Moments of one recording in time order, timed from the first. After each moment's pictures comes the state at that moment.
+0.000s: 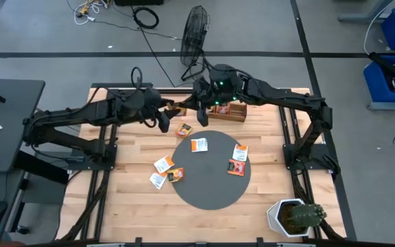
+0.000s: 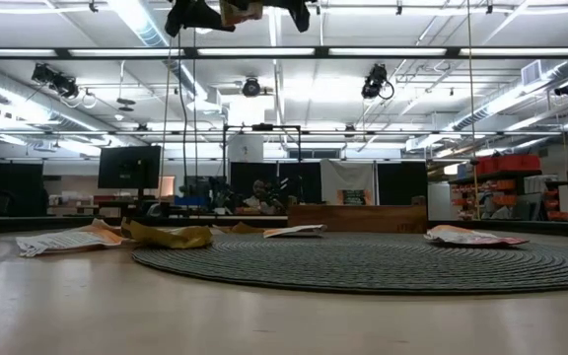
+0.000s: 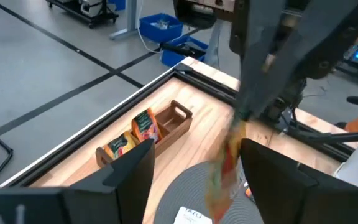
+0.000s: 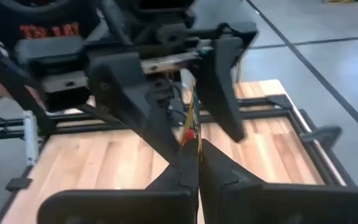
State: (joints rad) left arm 0.14 1.14 1.15 -0.36 -0.31 -0.35; right arm -0.24 1.73 1.79 -0.44 -0.28 0.00
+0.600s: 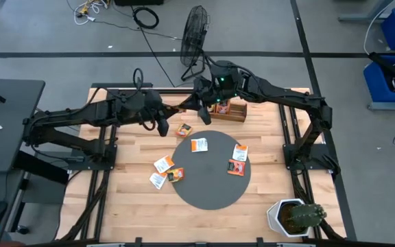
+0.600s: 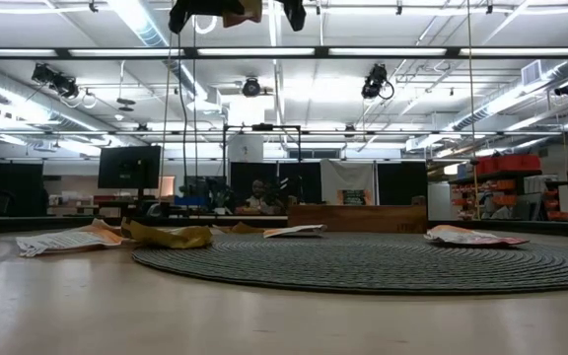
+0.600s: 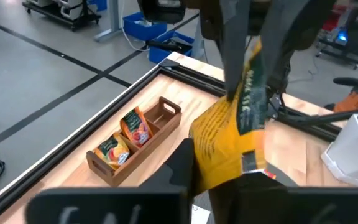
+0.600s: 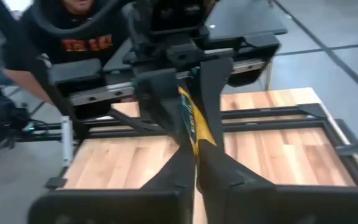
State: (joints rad) left arm 0.14 1.14 1.15 -0.37 -0.25 -0.27; right arm -0.26 1.73 1.78 -0.39 -0.45 0.03
